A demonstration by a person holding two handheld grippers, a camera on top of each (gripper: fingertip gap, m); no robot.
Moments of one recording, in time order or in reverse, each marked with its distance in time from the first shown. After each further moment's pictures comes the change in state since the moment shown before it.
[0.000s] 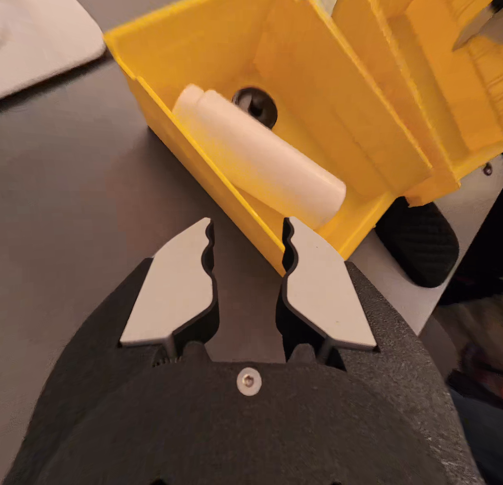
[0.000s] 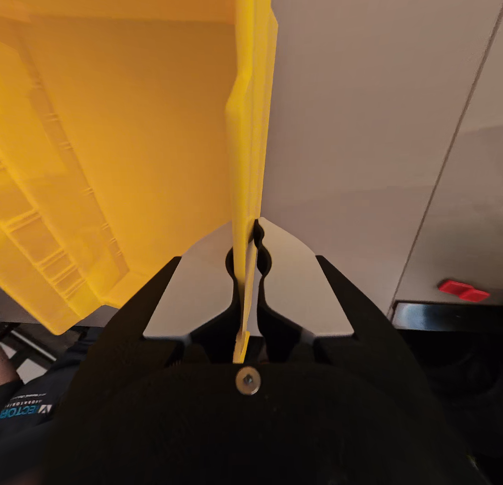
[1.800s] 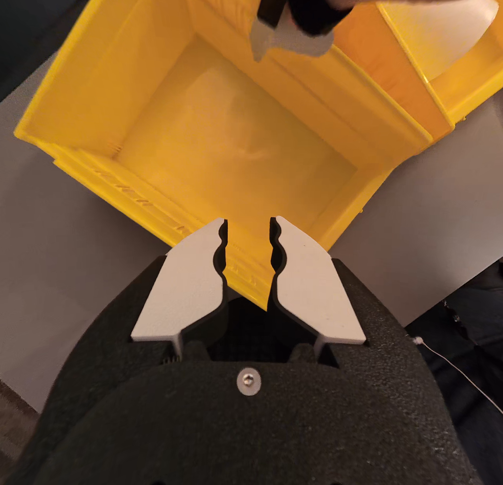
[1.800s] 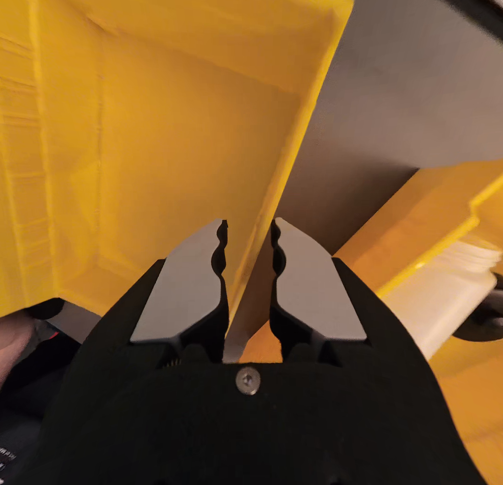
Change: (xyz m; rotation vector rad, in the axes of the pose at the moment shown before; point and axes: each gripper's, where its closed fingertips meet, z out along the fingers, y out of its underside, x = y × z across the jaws) left arm -0.077 0.098 -0.137 -0.206 -0.280 0.088; right arm -0.521 -0.003 0.086 0.146 -0.125 -0.720
